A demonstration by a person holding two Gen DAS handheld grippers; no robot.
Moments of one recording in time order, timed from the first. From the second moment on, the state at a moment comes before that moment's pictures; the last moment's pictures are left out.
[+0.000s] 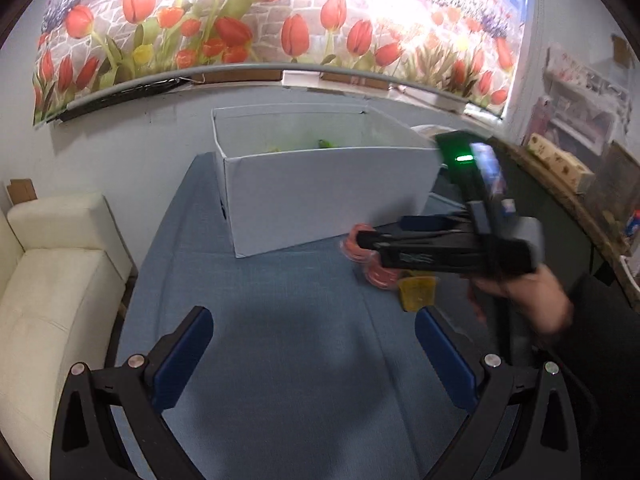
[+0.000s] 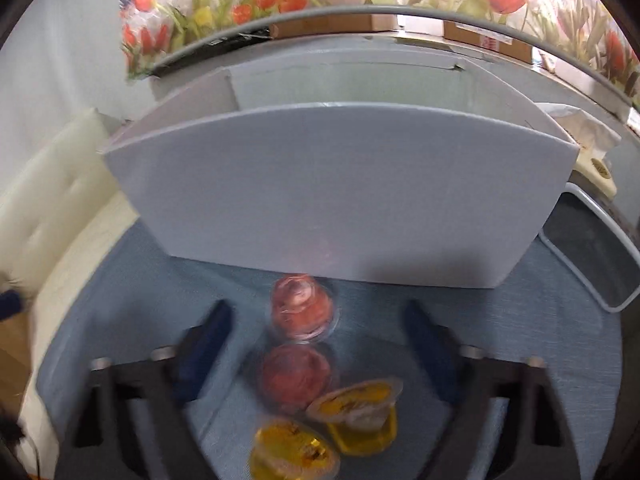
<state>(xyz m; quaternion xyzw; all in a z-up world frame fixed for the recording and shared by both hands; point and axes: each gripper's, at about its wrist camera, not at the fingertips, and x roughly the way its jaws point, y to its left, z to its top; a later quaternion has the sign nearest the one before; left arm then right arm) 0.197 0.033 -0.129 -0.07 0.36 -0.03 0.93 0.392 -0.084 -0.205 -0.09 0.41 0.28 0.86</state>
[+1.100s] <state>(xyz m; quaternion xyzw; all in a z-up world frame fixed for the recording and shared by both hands) 0.222 0.010 -0.134 -0.04 0.37 -0.04 0.93 0.336 -0.139 -0.130 -0.07 0.34 0.29 0.89</state>
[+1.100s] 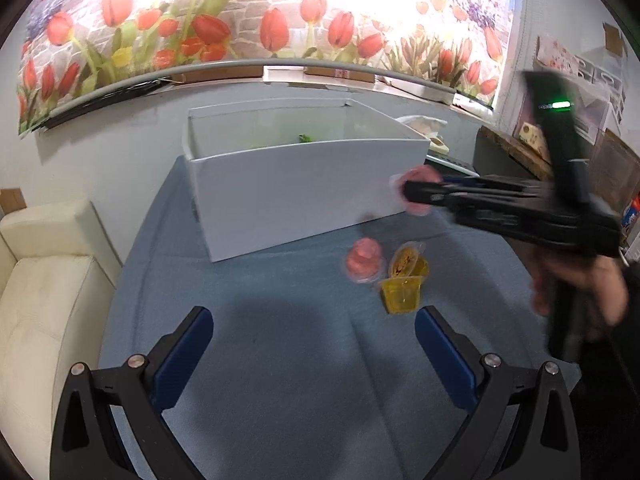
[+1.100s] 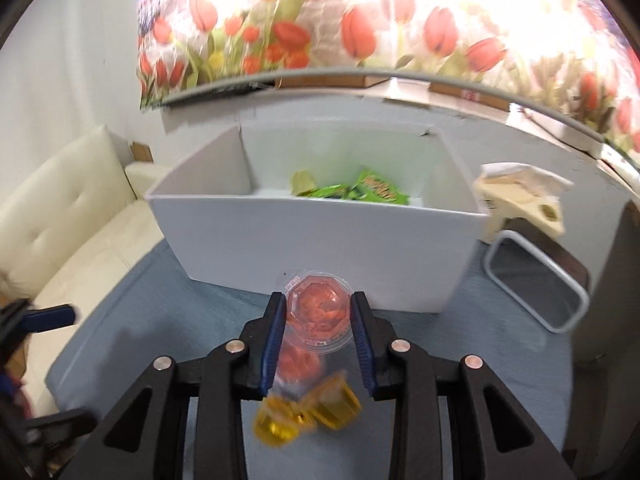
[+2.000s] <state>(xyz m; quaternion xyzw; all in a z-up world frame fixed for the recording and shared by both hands) 0.359 -0.052 -0.202 0.02 0.45 -0.09 0.89 0.263 -0.225 -0.156 0.00 0.35 0.26 0.90</state>
